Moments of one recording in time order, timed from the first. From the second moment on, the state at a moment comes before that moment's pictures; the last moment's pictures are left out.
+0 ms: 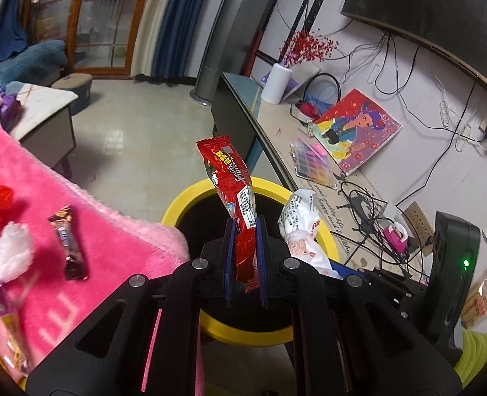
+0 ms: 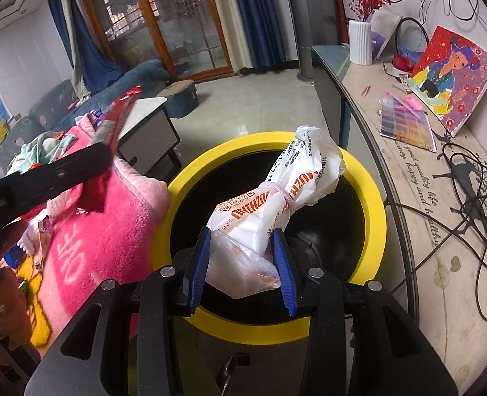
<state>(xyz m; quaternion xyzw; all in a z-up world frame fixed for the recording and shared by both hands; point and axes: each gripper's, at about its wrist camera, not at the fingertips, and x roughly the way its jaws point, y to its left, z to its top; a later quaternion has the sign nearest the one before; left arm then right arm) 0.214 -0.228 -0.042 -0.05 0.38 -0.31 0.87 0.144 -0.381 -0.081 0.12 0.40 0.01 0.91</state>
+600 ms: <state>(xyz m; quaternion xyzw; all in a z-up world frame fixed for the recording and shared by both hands) 0.213 -0.192 -0.035 -0.08 0.37 -0.26 0.89 0.142 -0.389 -0.078 0.13 0.39 -0.03 0.91</state>
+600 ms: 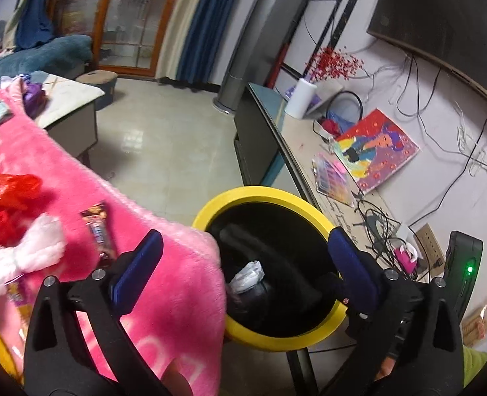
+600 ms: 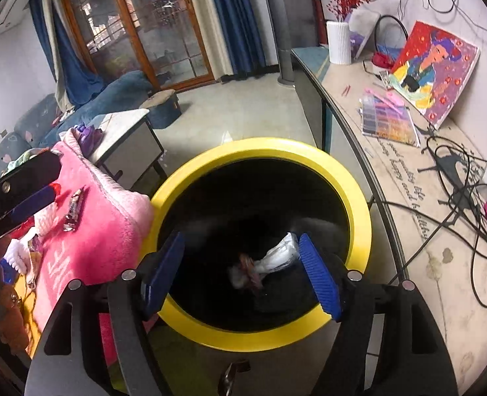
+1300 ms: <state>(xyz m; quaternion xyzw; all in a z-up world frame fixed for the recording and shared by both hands) 0.156 -0.112 0.001 -0.09 0.27 -0.17 0.94 0.113 -0.328 -0.019 0.06 0.28 0.03 0.96</state>
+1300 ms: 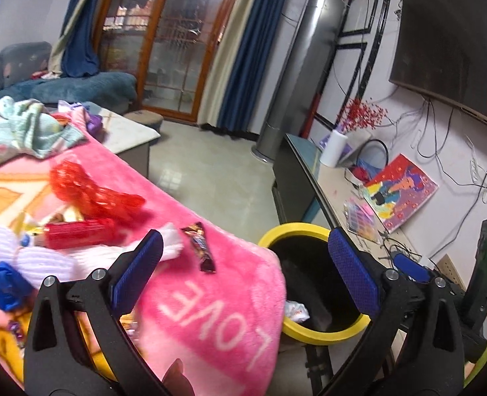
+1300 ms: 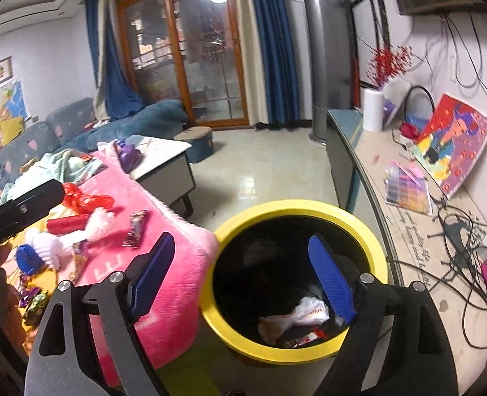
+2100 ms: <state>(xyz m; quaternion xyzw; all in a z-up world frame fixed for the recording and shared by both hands) 0.117 -0.021 0.004 -0.10 0.23 -0.07 0.97 0.096 -0.221 -0.011 -0.02 0.27 0.15 0.95</state>
